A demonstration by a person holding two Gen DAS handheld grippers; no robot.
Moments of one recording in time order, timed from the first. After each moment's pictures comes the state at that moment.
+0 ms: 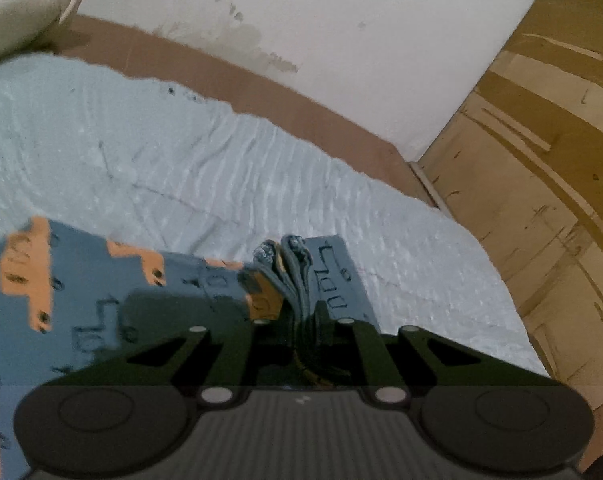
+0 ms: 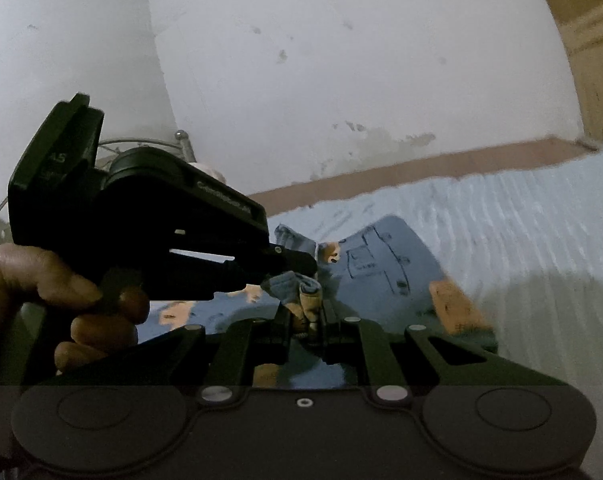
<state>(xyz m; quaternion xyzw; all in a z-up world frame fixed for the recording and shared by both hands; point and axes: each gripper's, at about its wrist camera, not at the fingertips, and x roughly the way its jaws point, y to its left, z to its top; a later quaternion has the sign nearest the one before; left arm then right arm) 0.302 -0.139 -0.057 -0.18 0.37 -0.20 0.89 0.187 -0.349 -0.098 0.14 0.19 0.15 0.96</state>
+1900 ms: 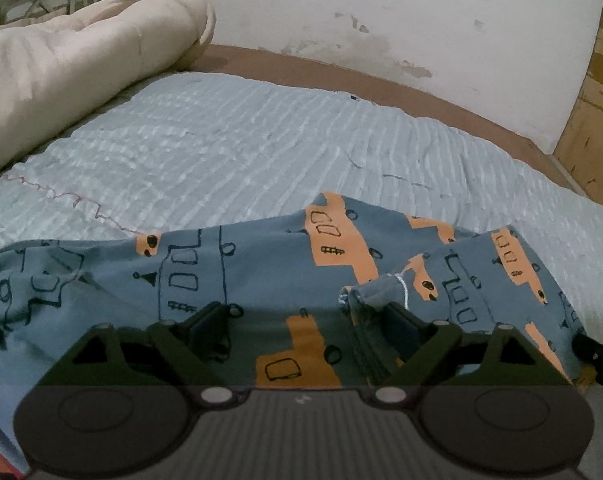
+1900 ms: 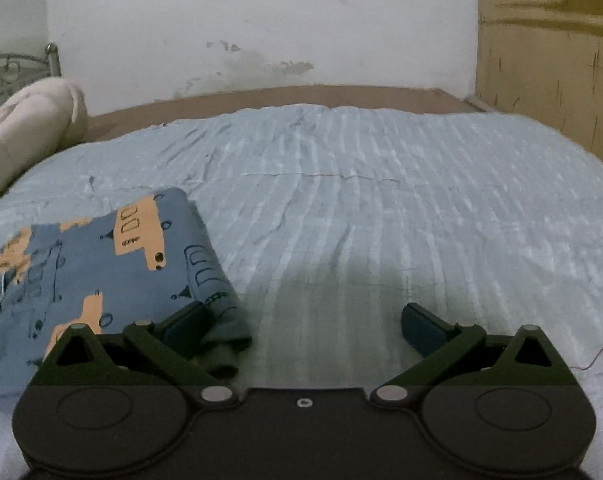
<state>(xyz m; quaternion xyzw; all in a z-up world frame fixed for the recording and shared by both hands) 0.266 -0.017 -0.099 -0.08 0.38 -0.01 0.92 0.242 -0.349 -0.121 0.04 0.32 -0.06 0.94</state>
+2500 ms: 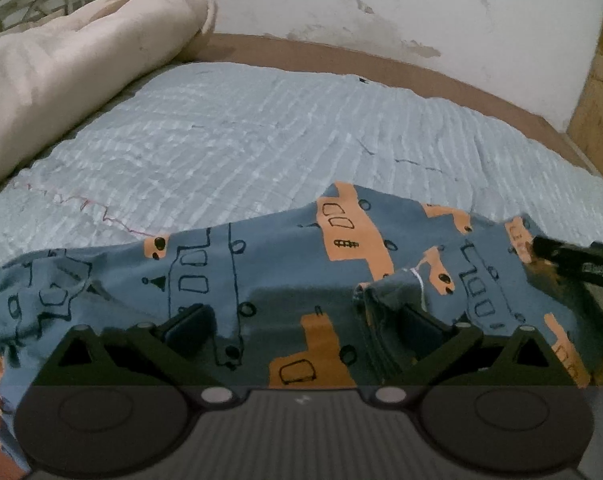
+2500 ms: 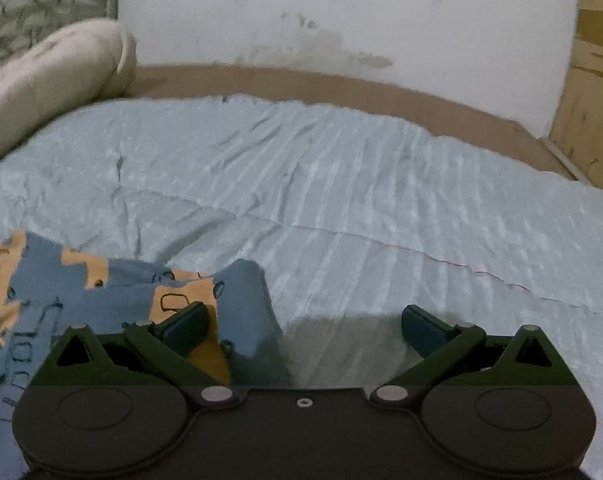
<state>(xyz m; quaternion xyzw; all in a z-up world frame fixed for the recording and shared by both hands) 0.274 -0.020 -0.098 -0.05 0.41 0.01 0.91 0.363 -0.301 -0.112 -0.03 0.35 0.02 0.94</state>
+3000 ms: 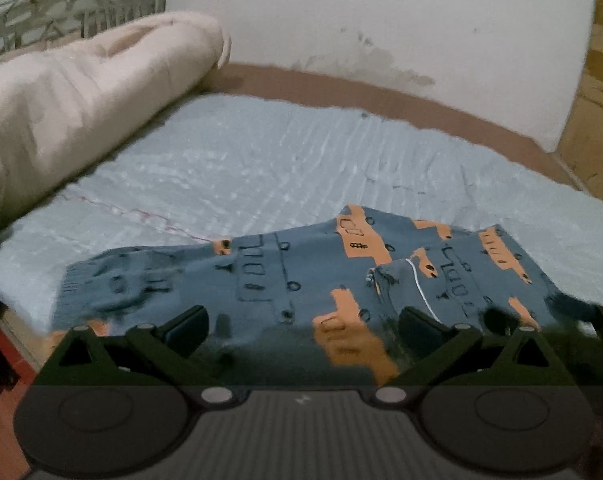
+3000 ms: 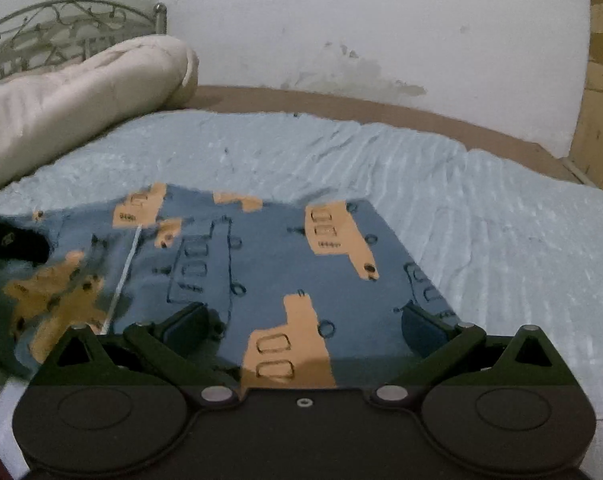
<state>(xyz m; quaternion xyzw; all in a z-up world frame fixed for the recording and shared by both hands) 0.198 0.008 -0.054 -0.05 0.36 0.00 0.93 0.255 -0.241 -0.103 -0.03 0.31 0.07 0.95</state>
